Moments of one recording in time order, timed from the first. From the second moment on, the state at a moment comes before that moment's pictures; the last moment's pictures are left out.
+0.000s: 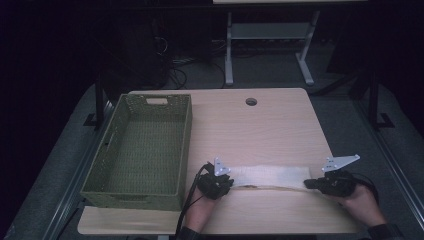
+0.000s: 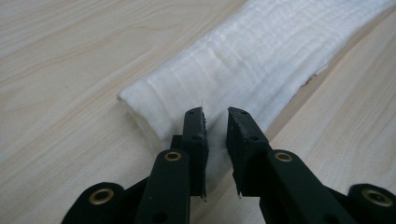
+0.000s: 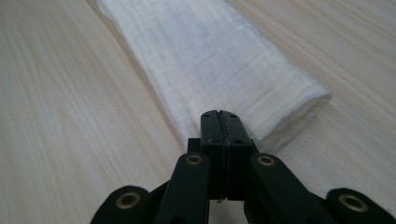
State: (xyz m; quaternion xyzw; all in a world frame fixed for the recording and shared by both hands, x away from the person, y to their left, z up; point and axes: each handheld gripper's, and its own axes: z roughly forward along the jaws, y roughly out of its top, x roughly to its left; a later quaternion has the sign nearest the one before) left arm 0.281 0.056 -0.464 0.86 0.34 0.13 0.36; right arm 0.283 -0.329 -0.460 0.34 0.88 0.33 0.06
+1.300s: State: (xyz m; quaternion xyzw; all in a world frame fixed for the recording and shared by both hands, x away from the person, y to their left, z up) left arm 0.304 0.055 -0.437 0.86 0.32 0.13 0.38; right arm 0.370 -0.296 -0.461 0.37 0.87 0.31 0.11
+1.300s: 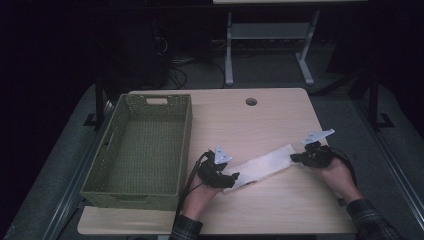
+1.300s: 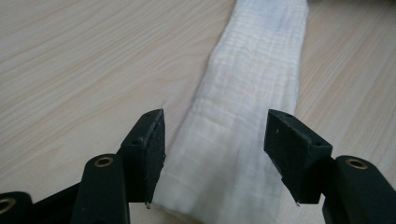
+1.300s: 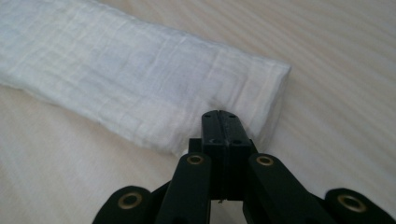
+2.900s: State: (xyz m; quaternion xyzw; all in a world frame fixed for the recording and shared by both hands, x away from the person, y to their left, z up) left arm 0.312 0.062 -0.461 0.86 0.37 0.11 0.34; right arm 0.421 -0.260 -0.441 0.33 0.86 0.38 0.09
